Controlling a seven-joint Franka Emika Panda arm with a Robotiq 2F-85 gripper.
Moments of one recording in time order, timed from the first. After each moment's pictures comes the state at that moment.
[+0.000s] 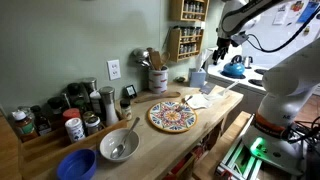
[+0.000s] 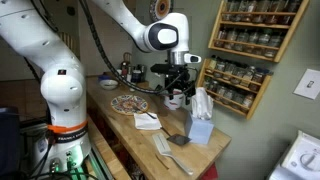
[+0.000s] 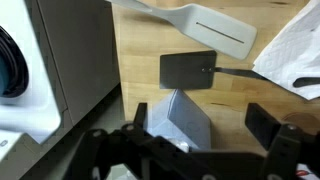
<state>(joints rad) -0.27 -0.54 -0.22 -2.65 -0.37 2.32 -0.26</state>
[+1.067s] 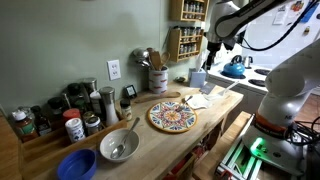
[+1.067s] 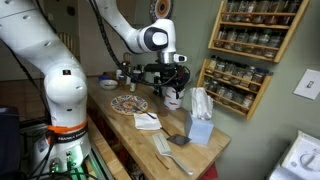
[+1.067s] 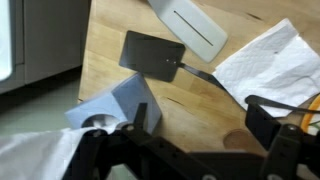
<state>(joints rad) -0.16 -0.55 -0.12 -2.70 -0.39 2.32 -0.35</state>
